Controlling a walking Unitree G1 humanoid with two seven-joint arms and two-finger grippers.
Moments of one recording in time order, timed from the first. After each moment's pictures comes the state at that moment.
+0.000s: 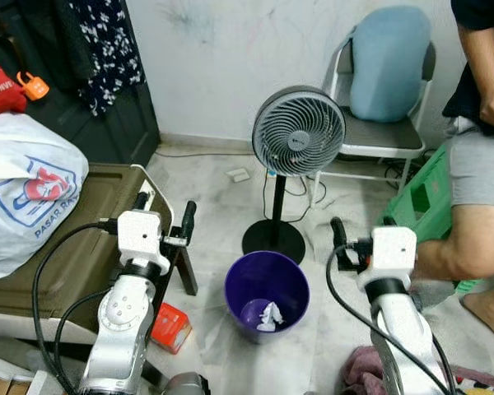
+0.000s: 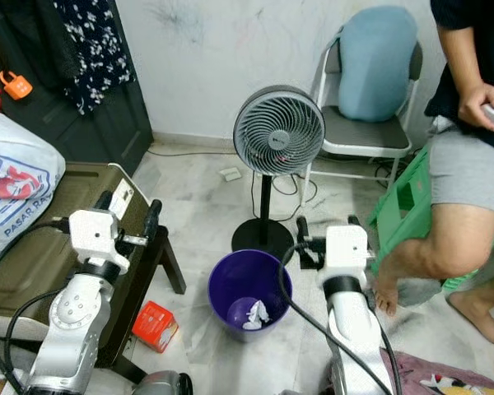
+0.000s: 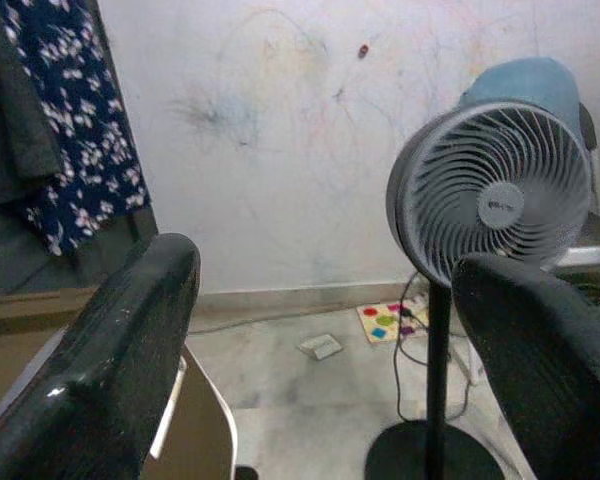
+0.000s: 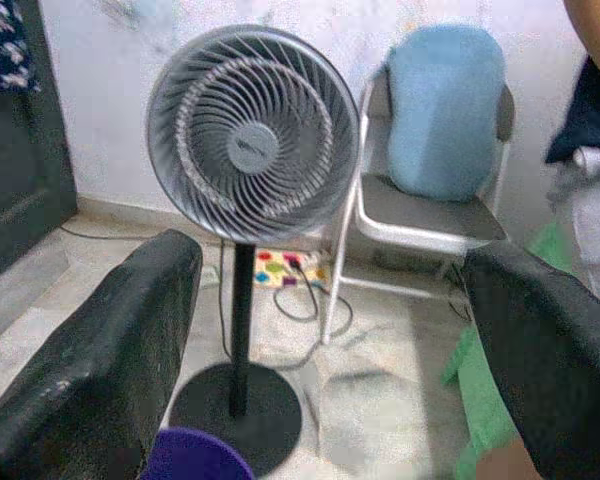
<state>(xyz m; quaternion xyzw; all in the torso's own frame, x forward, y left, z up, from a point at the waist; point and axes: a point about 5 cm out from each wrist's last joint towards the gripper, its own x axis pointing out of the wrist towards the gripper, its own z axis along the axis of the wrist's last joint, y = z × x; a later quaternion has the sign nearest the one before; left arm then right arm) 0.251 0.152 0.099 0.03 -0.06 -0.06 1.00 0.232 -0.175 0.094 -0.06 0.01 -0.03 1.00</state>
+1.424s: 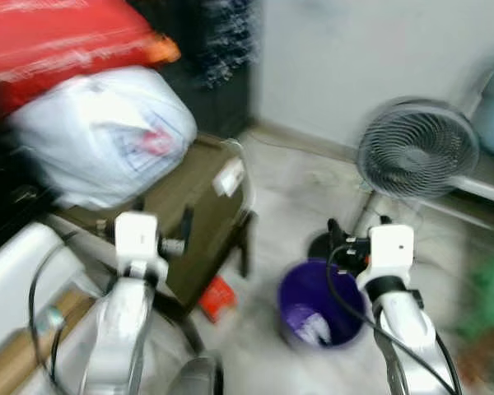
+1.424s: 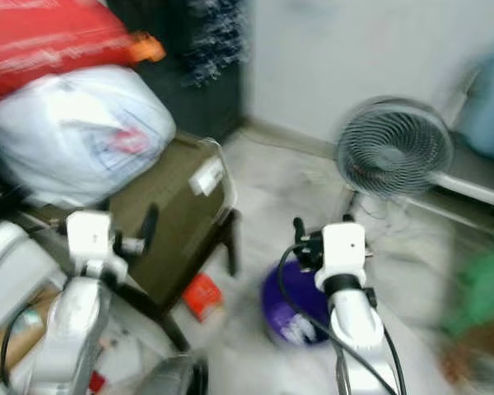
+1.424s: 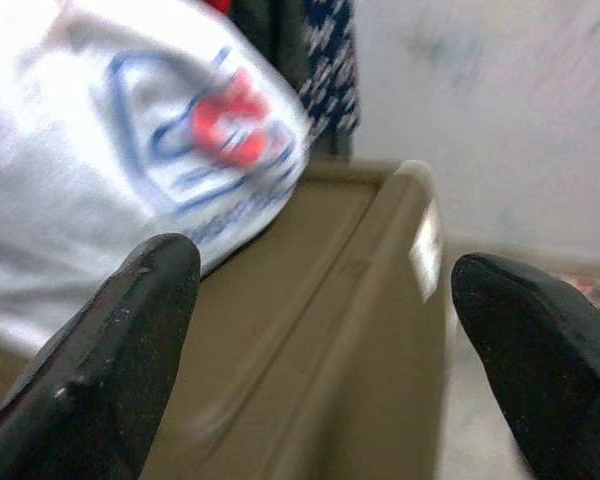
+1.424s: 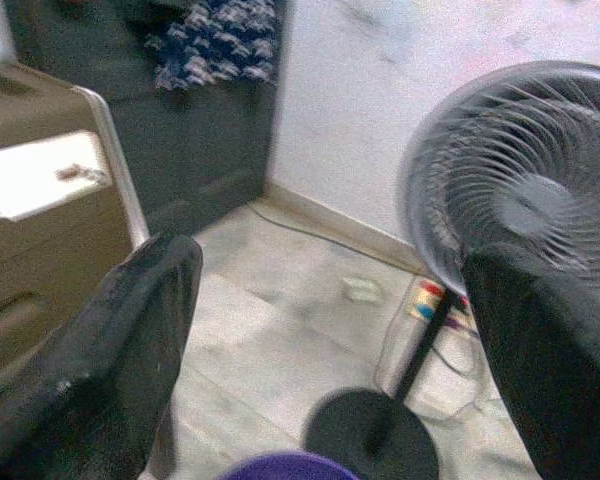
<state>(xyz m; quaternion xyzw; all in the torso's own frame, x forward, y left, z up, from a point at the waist) 0.242 0.154 0.090 0.02 -0.02 -0.05 1.00 0.236 -0.171 0.102 -0.07 0.01 0.01 1.00</state>
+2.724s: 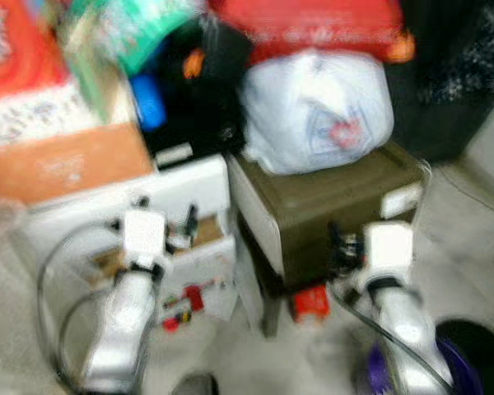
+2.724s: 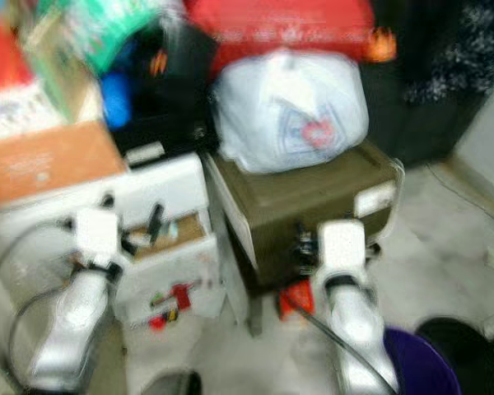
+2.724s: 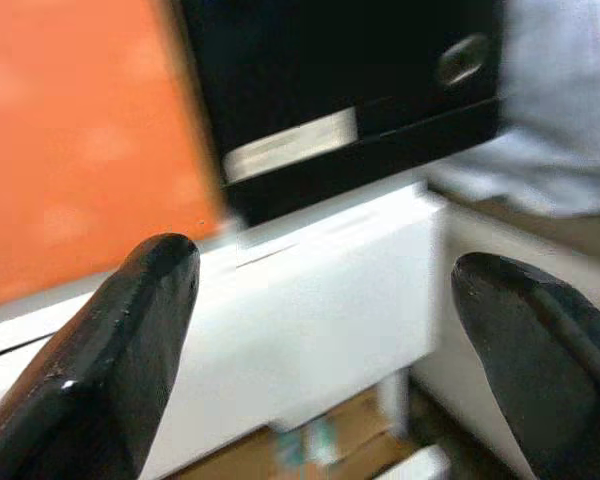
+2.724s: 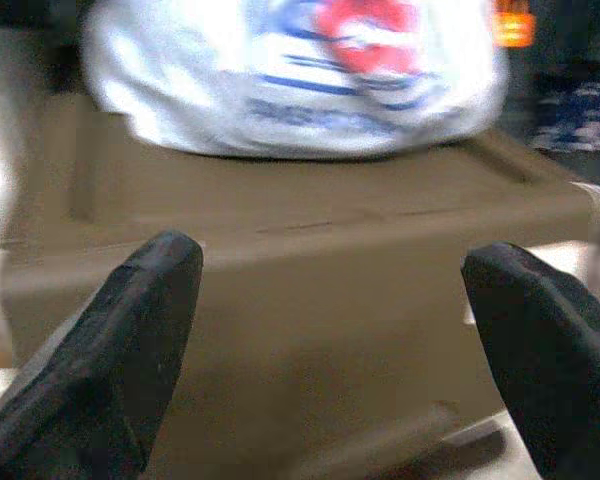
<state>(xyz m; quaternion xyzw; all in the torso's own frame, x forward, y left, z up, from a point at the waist) 0.254 0.154 0.099 0.05 -0.03 -0.05 1.00 0.241 -0.161 0.098 -0.06 0.02 0.02 1.00</state>
